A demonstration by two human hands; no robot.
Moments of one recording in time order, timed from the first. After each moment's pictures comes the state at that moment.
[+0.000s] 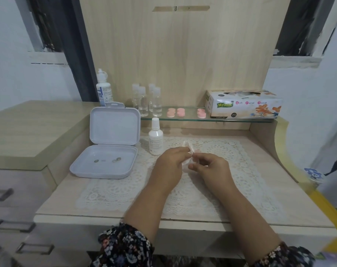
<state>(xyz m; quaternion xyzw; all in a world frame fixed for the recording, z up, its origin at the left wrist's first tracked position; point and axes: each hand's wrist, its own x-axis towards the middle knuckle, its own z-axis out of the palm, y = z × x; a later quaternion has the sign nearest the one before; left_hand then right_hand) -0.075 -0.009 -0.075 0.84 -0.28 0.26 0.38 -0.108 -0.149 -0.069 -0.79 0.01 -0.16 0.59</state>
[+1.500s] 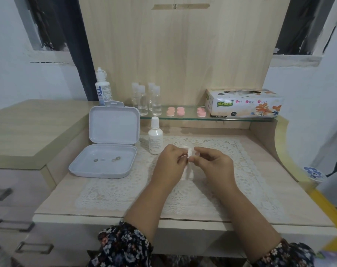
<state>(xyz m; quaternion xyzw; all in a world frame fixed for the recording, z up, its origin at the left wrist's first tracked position) -0.075 -0.017 -0.067 0.84 -0.17 0.17 0.49 -0.112 -0.146 -0.061 -0.72 0.02 -0.20 0.66</state>
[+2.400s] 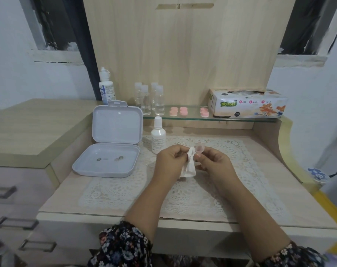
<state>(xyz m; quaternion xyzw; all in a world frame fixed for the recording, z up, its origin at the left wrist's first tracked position) -0.082 -0.015 -0.059 0.73 -0.09 0.10 0.67 -0.099 -0.151 -0.073 -0.61 -0.03 -0.05 0.79</state>
